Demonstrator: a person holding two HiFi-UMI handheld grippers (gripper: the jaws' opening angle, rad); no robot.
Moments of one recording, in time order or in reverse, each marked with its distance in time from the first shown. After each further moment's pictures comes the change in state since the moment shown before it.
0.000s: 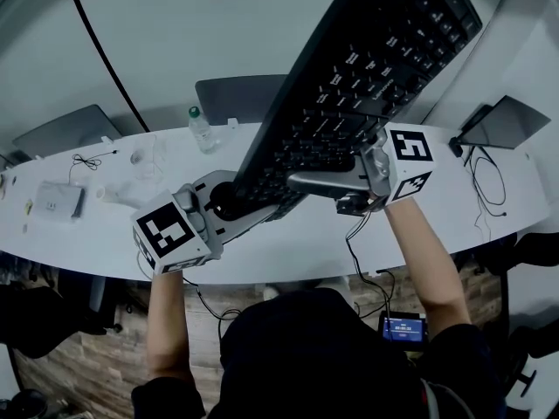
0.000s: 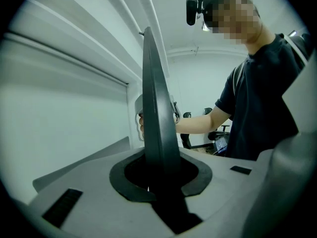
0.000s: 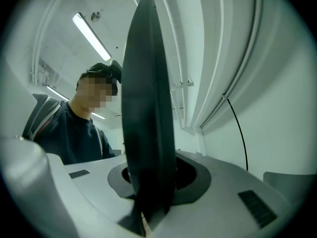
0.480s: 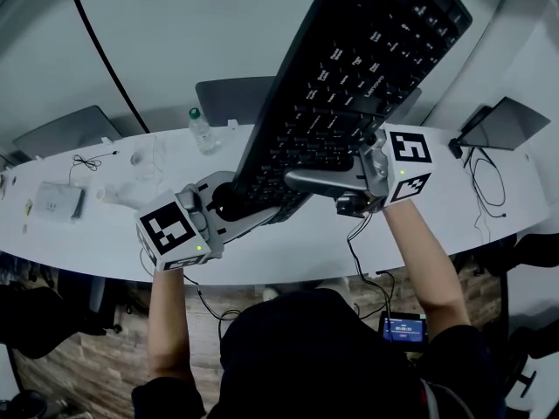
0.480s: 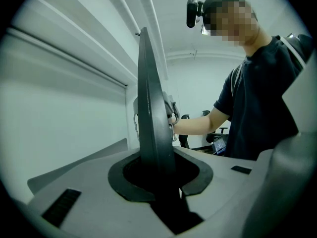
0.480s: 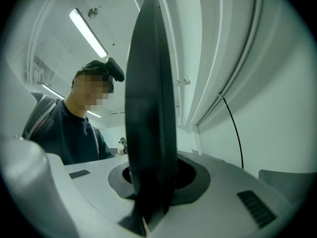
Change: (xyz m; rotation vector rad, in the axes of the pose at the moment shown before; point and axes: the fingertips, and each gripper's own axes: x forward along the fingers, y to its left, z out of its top) left arm 0.007 -0.008 -0.003 0.004 -0.039 -0.026; right arm -0.004 0.002 -0.006 -0.002 0.023 -0.047
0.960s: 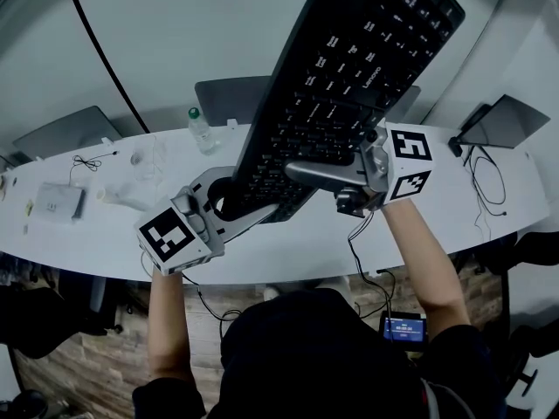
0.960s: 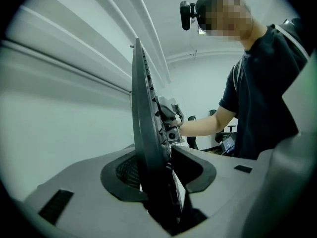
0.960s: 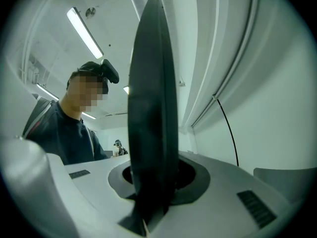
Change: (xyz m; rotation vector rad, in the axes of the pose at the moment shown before) left arm -0.008 0.000 0.002 0.063 -0.060 0.092; right arm -0.002 0.000 0.000 0.015 -0.017 -0.058
